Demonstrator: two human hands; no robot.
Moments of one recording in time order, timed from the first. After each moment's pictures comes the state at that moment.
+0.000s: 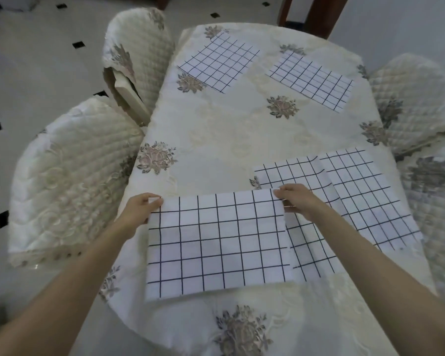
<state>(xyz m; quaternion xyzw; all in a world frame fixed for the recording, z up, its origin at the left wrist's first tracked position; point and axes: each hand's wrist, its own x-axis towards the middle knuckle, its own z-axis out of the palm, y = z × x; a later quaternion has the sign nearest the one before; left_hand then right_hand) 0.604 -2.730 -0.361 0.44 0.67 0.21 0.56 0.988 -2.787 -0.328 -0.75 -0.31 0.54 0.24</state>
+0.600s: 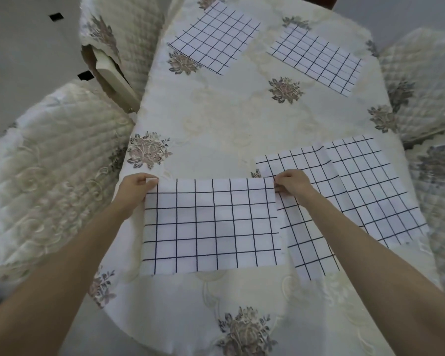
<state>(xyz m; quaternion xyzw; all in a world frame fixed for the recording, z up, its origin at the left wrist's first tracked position) 0.599 -2.674 -0.397 0.49 0.65 0.22 0.54 0.994 -2.746 -0.379 -0.82 -0.29 0.44 0.23</state>
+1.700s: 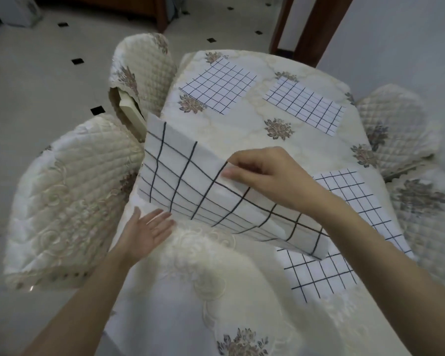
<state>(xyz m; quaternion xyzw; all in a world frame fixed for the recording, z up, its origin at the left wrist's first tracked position) 0.597 -2.736 -0.377 0.05 0.46 0.36 0.81 0.866 -2.772 -0.135 -0.53 -0.76 0.29 0.23</state>
